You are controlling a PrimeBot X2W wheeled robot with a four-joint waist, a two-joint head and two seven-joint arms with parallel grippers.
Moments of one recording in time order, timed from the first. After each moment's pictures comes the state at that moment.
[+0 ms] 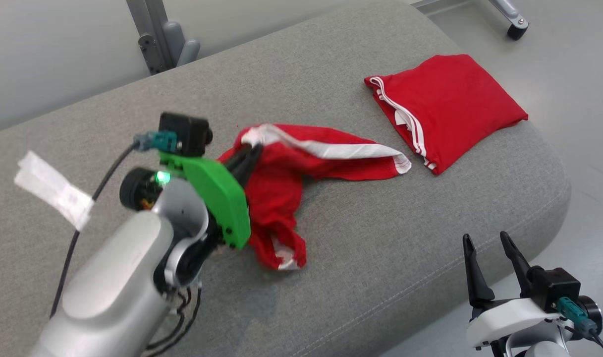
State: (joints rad) left arm -0.67 0.35 -0.74 0.18 -0.90 0.08 0.30; right arm -0.01 -0.05 -0.02 0.23 0.12 0.13 -0.26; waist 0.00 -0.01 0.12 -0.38
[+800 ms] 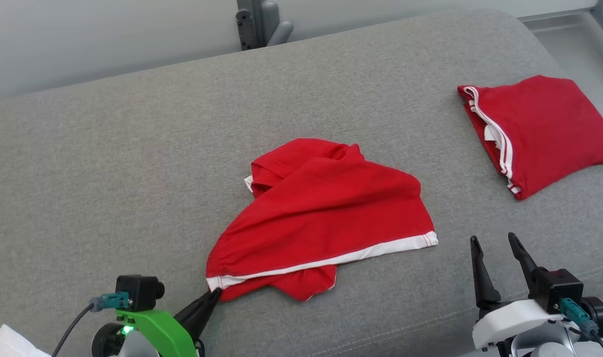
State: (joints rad) left arm -0.19 0.51 -0.73 0.20 -1.02 -0.06 0.07; right arm 0.00 -0.05 -0.05 0.23 0.07 0.13 -0.26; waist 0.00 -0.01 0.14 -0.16
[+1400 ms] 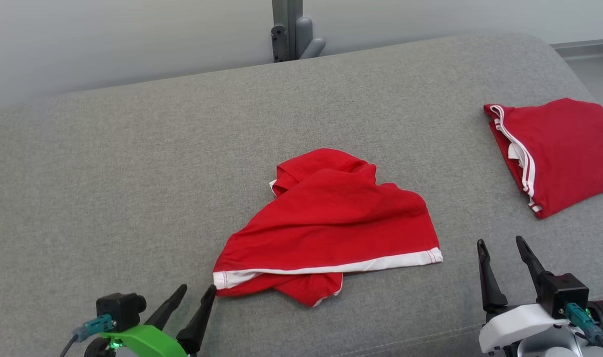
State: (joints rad) left arm -0.17 0.46 -0.71 0.34 -1.00 -0.08 -0.16; right arm 0.02 -0.05 -0.07 0.23 0.04 0.13 -0.26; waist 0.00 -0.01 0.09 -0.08
